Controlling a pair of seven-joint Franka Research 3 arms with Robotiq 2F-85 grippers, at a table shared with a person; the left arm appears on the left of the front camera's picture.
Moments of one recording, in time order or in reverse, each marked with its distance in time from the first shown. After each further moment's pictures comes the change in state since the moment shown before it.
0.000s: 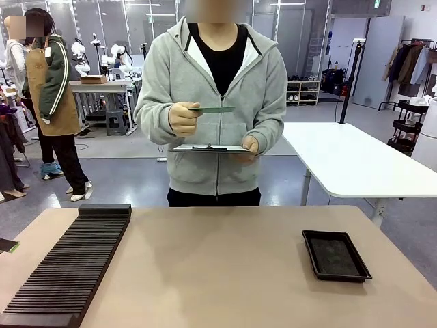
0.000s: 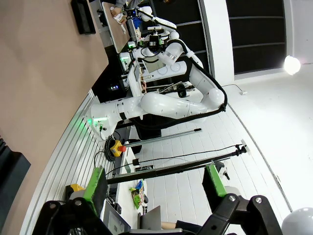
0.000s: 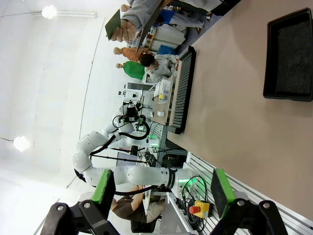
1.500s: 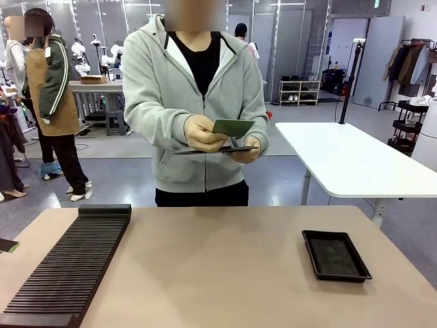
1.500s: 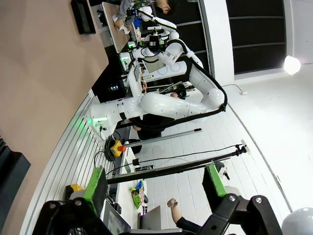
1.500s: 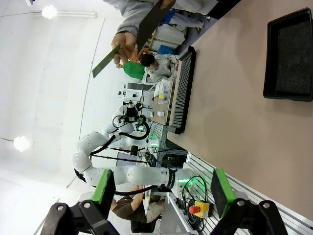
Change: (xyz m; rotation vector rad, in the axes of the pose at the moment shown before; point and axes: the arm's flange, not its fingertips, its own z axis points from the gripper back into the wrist) left arm 0.000 0.000 0.000 0.000 0.000 0.000; right arm 0.000 0.000 0.000 0.000 0.000 0.000
